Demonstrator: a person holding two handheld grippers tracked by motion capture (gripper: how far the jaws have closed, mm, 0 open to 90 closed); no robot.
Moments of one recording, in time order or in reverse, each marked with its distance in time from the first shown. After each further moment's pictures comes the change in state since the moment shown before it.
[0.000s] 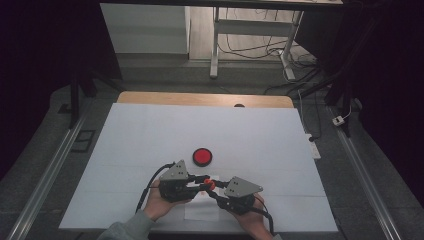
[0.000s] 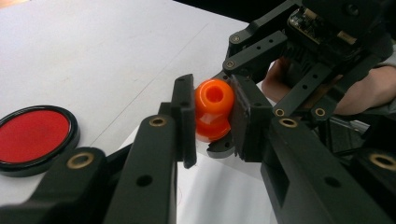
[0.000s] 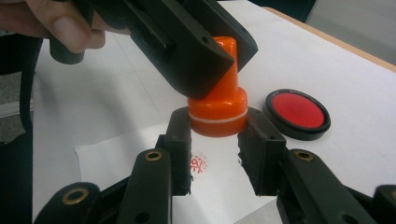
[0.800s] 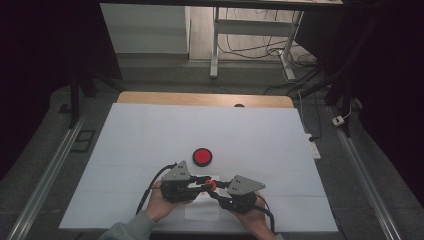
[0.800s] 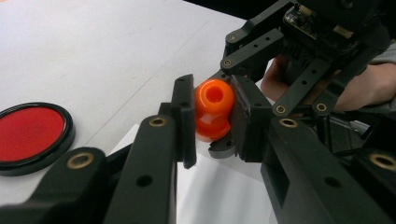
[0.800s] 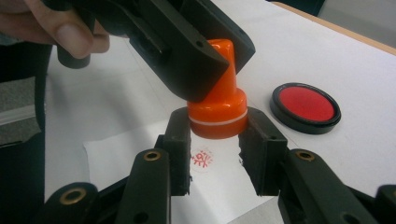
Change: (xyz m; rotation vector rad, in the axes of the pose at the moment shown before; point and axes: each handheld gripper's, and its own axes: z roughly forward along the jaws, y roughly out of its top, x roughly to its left) left arm -0.001 0.000 0.004 0.001 -0.003 -0.015; right arm -0.007 -0.004 -0.002 -0.003 0.054 0.045
